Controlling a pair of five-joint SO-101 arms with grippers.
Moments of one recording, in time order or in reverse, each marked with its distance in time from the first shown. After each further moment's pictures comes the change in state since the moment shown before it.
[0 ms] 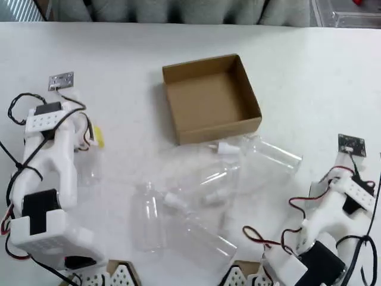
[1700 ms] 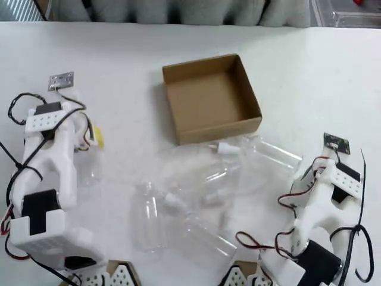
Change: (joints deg) left arm 0.0 0.0 0.0 0.0 -0.1; right arm -8.7 -0.4 -0.1 12.4 -12.3
